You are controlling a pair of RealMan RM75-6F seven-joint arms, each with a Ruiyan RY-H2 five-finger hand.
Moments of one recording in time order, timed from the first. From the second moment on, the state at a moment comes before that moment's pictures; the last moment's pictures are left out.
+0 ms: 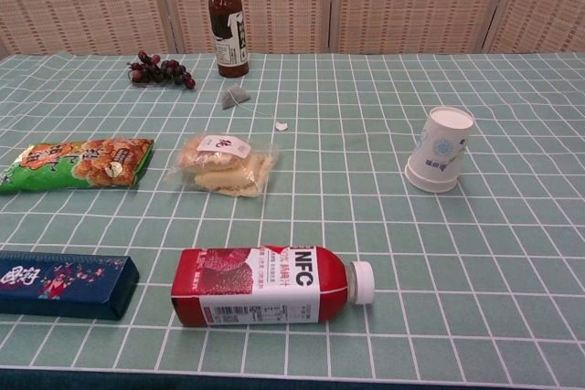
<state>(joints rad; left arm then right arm) -0.15 -1.21 0.01 -1.48 1.58 1.45 0.23 0.18 -1.18 -0.03 -1.49 -1.60 1.35 0.06</state>
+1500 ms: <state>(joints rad) -0.15 -1.21 0.00 -1.49 1.58 1.45 0.21 0.56 -0.99 0.12 -1.70 -1.40 0.80 0.32</state>
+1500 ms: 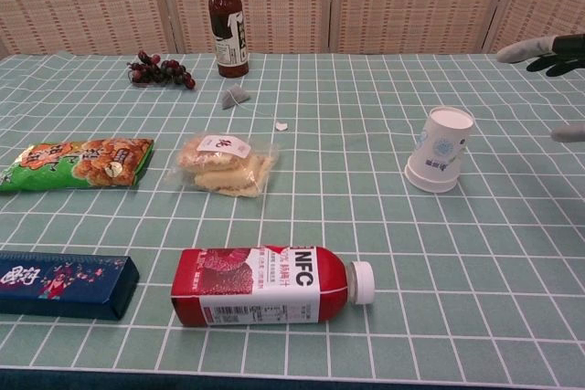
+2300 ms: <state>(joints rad) -0.15 -1.20 0.00 -1.49 1.58 1.46 0.20 0.71 -1.04 0.17 -1.64 -1.18 0.61 0.24</state>
